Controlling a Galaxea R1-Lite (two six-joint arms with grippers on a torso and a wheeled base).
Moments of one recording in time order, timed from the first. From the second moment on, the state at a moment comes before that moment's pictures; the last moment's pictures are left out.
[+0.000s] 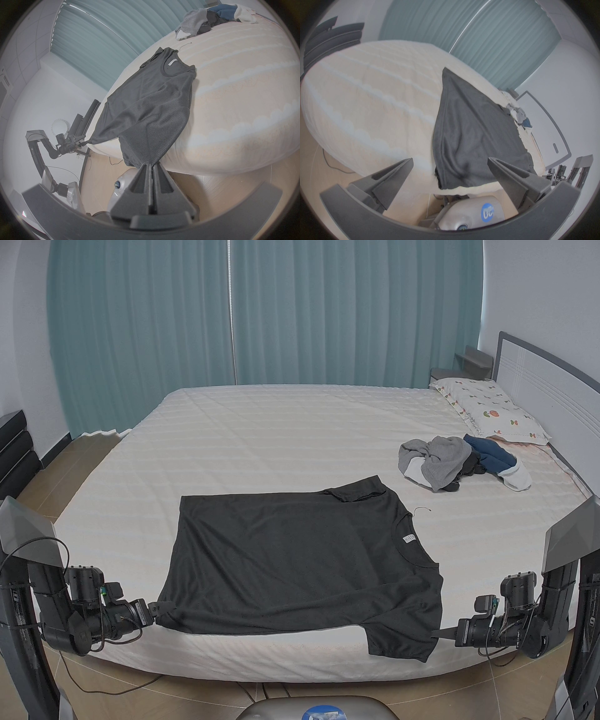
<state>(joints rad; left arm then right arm) 0.16 2.29 -0.29 -1.28 -0.46 -0.33 0.05 2.34 -0.21 -1.35 0.60 0.30</state>
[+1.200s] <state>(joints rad) 0.18 2.23 -0.60 -0.66 -0.67 -0.12 0.06 2.34 -0.21 -1.35 0.60 0.30</state>
